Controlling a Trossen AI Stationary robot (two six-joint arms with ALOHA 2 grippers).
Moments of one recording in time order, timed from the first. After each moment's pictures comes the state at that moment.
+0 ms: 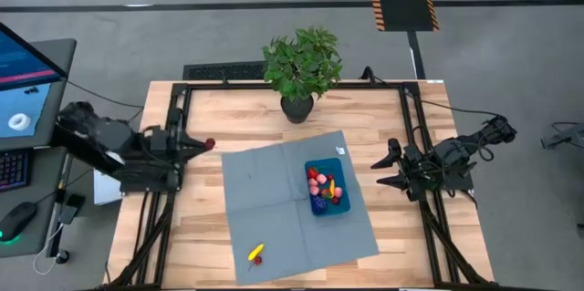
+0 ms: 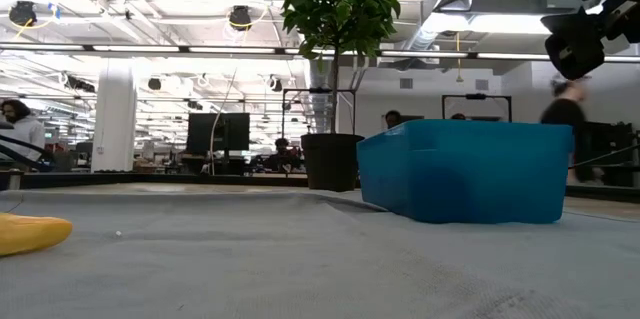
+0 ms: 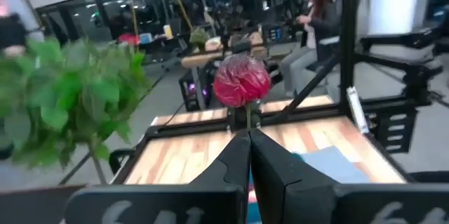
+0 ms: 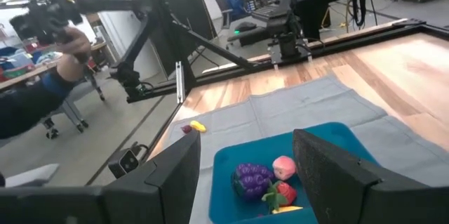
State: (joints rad) left arm -0.51 0.55 0.83 -0.30 -0.56 0.11; right arm 0.46 0.06 0.16 -0.19 0.24 0.29
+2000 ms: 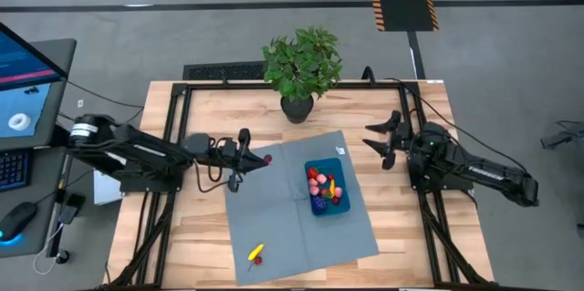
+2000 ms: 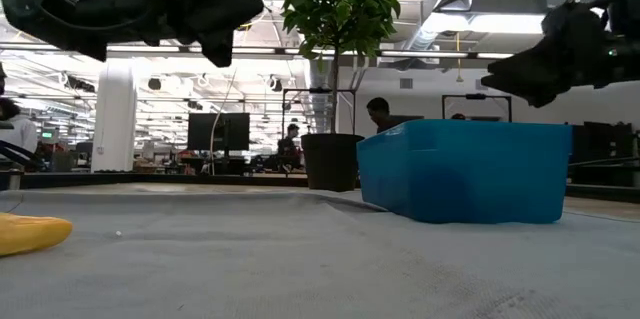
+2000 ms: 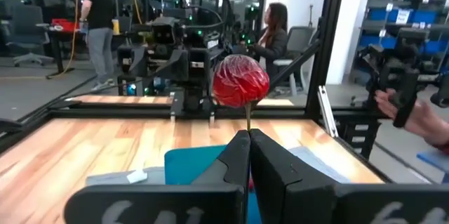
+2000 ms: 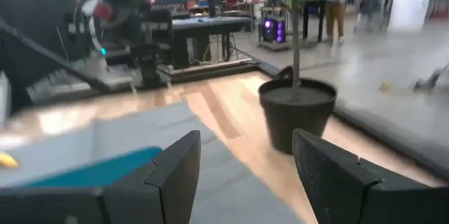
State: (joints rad) left arm 0.01 1.26 0.28 1.07 0.15 -0.08; right arm -0.42 0.10 0.01 0.04 -0.18 -0.01
